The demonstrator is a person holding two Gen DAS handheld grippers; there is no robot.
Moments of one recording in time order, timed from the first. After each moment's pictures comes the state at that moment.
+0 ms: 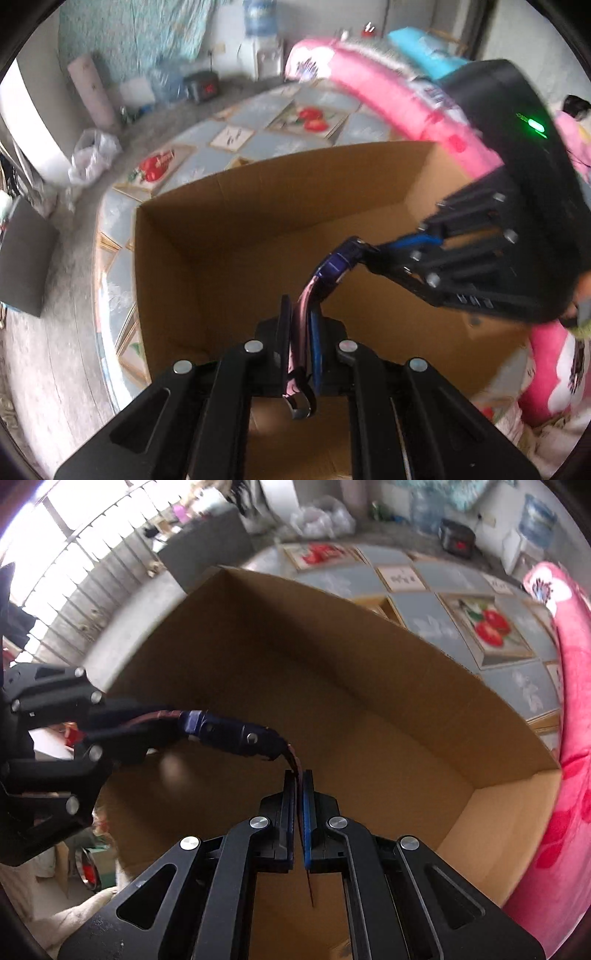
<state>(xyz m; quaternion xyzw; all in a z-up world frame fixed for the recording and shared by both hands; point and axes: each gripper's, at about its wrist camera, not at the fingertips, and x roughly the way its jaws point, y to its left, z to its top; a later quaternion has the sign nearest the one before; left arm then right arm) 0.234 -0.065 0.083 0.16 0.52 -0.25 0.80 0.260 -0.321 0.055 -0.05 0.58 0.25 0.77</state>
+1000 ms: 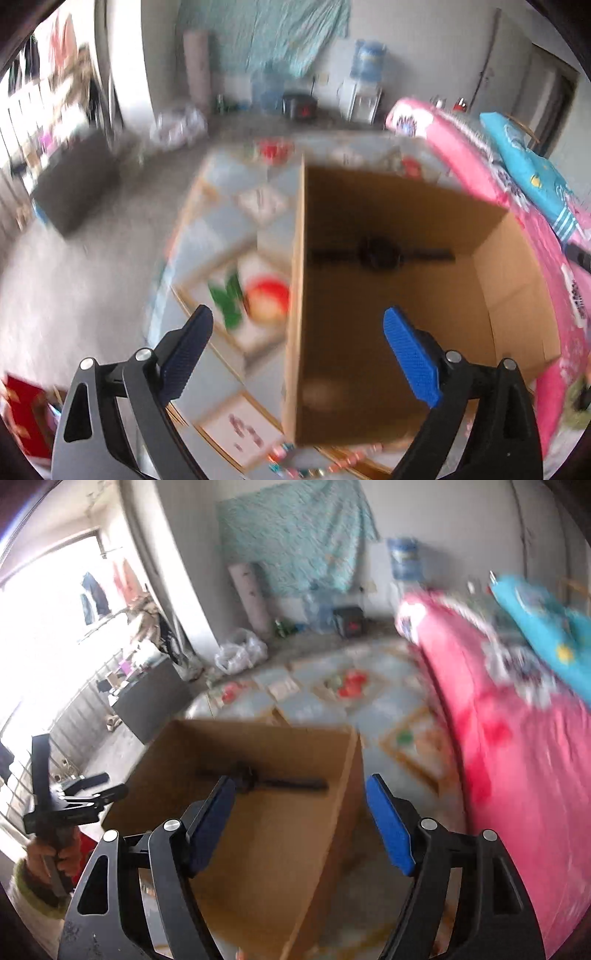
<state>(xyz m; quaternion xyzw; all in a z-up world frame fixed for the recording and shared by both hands) 0.193 0.043 0.078 0.01 0.47 -0.12 0.87 0.139 -0.453 0.119 0.15 0.40 0.11 0.90</state>
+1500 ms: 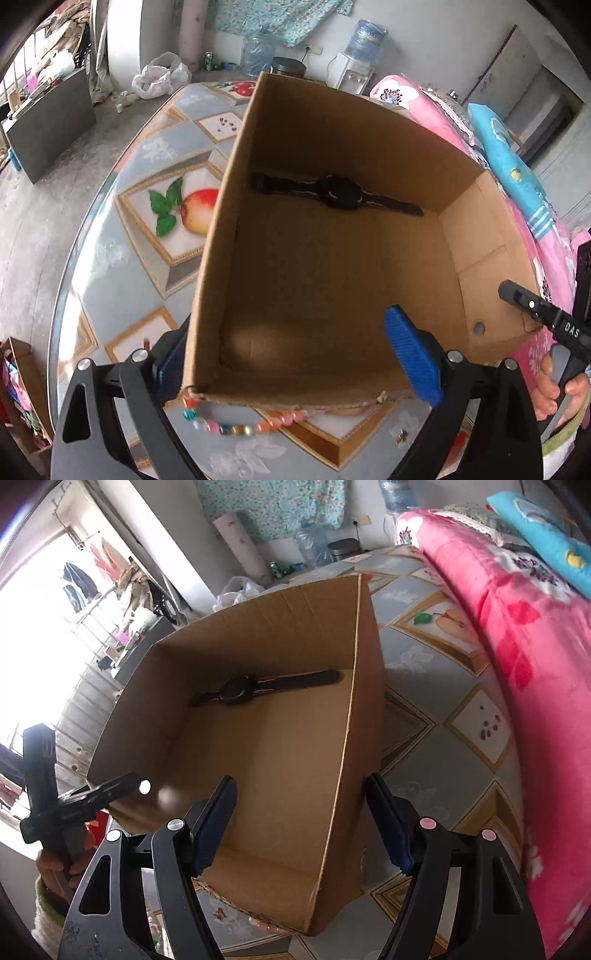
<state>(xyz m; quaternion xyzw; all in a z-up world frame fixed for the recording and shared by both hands) 0.147 0.022 0.041 -0.06 0.52 -0.15 0.84 0.121 -0.435 0.066 0.18 0.48 0.14 0.85</state>
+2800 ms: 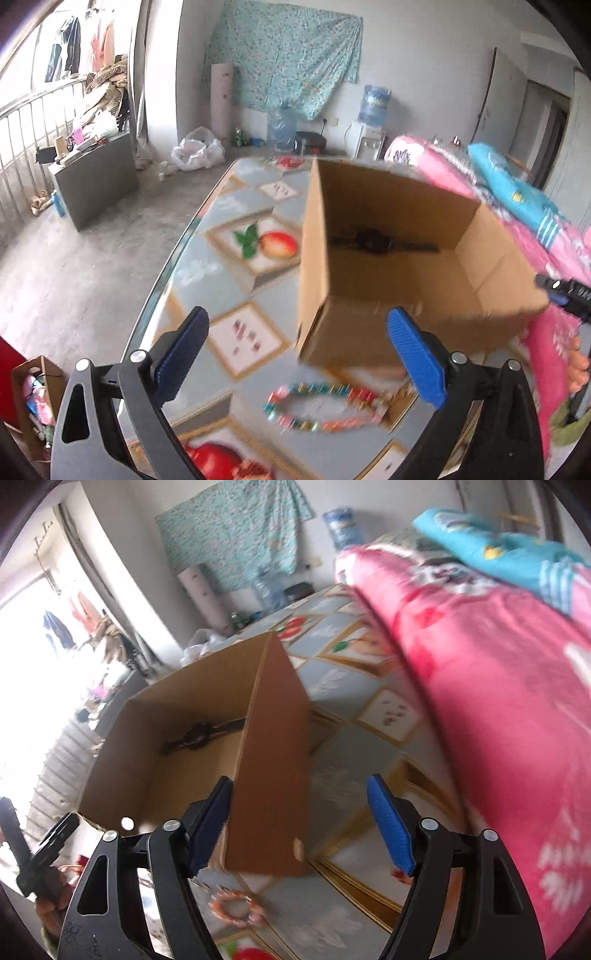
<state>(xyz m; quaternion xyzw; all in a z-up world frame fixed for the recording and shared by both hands) 0.048 0.079 0.071 -0.02 0.38 -0.09 0.92 0.039 -0.480 0.077 0.20 0.41 0.03 0.89</state>
